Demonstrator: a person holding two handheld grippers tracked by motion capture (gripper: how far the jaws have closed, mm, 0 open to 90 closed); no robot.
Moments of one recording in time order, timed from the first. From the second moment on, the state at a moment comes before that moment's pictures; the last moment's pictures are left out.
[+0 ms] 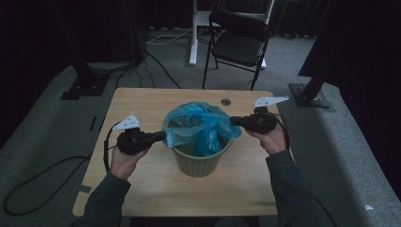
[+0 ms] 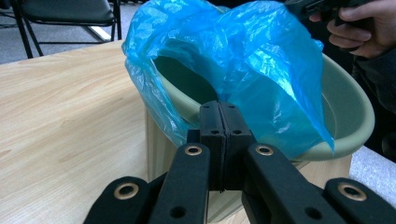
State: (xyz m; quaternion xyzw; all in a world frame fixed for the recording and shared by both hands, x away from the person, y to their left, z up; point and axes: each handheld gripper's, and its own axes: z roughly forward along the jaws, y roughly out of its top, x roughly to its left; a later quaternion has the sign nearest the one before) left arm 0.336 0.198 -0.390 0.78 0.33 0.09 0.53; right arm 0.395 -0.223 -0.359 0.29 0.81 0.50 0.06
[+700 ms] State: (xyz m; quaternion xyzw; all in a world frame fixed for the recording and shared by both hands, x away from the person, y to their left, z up) left arm 0.323 0.193 -0.410 0.79 0.33 0.06 0.51; right arm 0.333 -0.218 -0.367 0.24 0.83 0.50 0.04
